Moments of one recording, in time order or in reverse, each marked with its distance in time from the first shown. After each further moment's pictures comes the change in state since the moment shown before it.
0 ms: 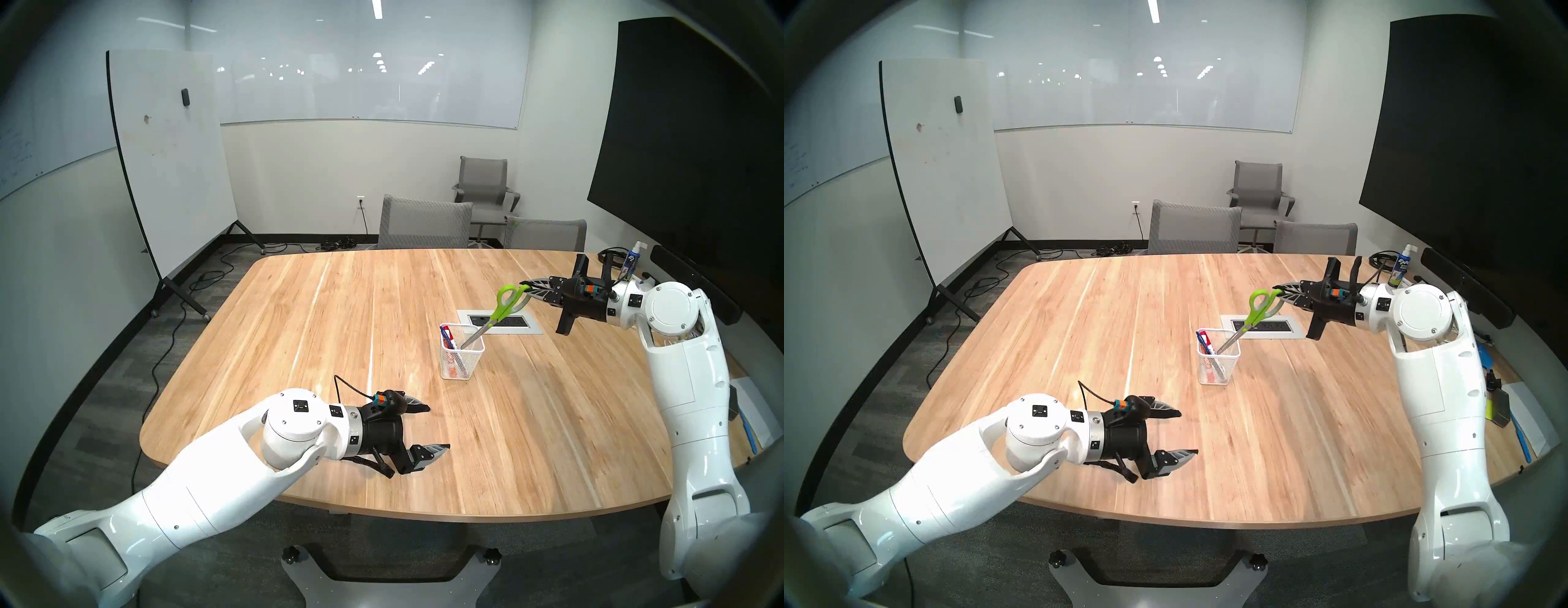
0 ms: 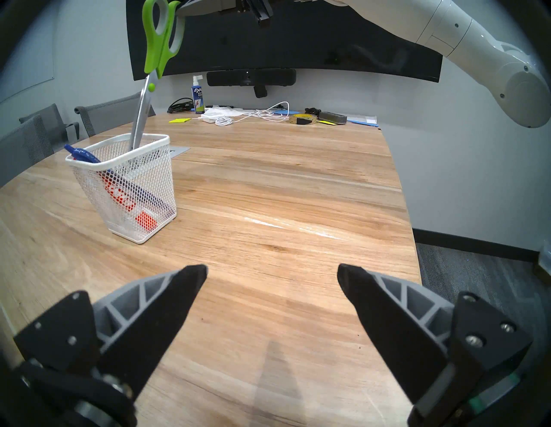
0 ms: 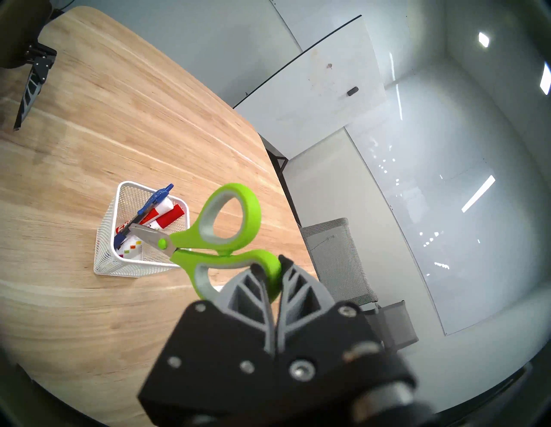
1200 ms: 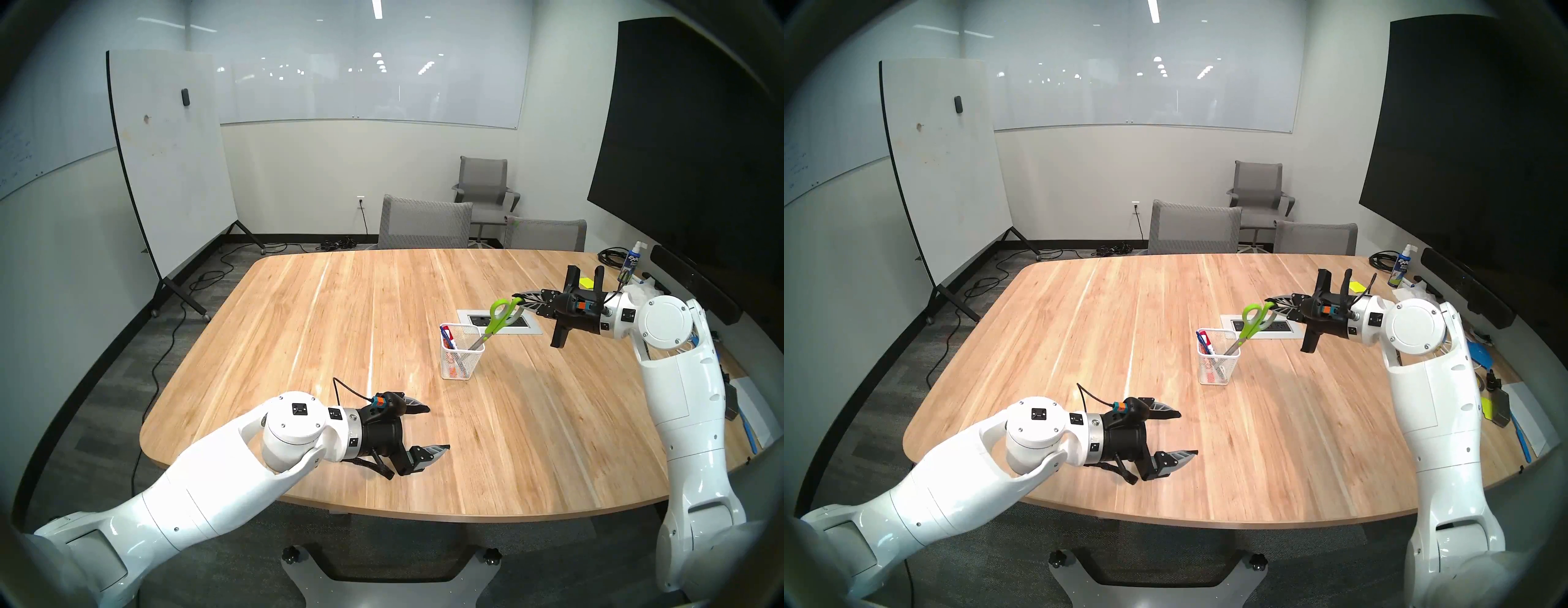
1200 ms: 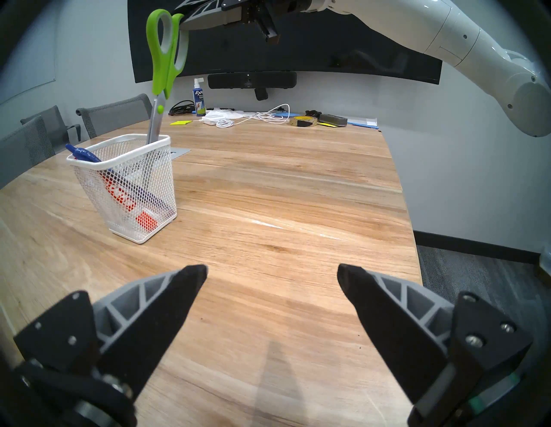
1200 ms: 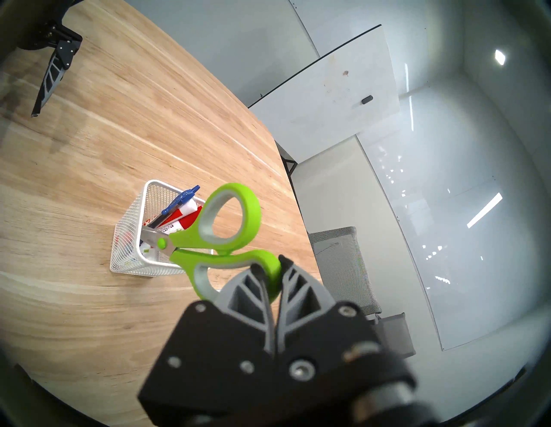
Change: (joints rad) left arm 0.010 0.001 0.000 0.006 -0.002 -0.023 0.005; right arm -0.054 -0.019 0.001 -0.044 -0.042 -0.051 -0.004
